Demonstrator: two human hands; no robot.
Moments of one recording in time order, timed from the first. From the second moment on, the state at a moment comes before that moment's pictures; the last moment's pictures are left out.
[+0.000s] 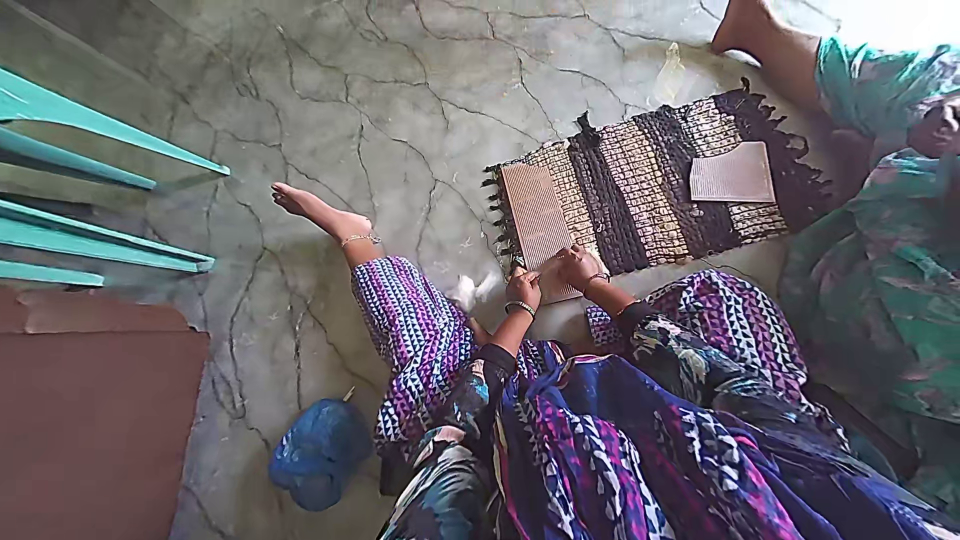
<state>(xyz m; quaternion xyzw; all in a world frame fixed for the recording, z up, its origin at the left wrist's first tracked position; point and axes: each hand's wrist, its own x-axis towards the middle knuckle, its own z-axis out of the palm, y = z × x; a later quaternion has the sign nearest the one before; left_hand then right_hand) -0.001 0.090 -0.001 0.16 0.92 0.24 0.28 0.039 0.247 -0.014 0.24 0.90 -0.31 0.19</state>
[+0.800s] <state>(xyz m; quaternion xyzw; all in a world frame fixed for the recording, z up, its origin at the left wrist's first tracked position) -0.006 0.062 -0.002 0.19 0.90 0.22 0.31 0.075 0.218 0.014 0.07 0.95 -0.22 0.19</state>
